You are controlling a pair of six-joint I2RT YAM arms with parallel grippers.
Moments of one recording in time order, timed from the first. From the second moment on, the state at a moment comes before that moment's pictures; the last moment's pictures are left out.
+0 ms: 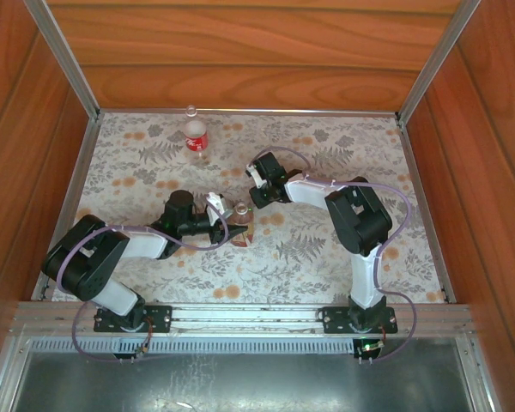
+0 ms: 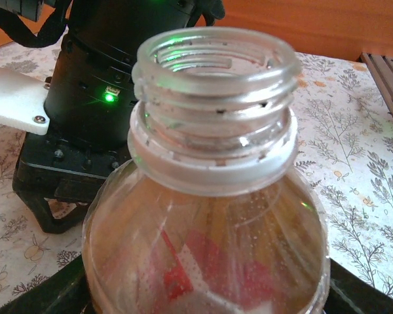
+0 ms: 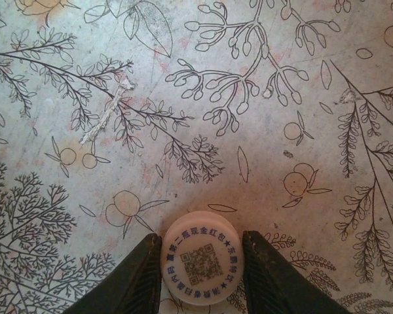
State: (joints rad) left arm -0.58 1.53 0.42 0.75 0.73 0.18; right arm 0.66 2.02 1.28 -0.31 0.01 0.01
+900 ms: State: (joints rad) left arm -0.64 1.68 0.52 0.84 0.71 0.16; right arm 0.59 1.69 1.14 -0.44 0.01 0.02
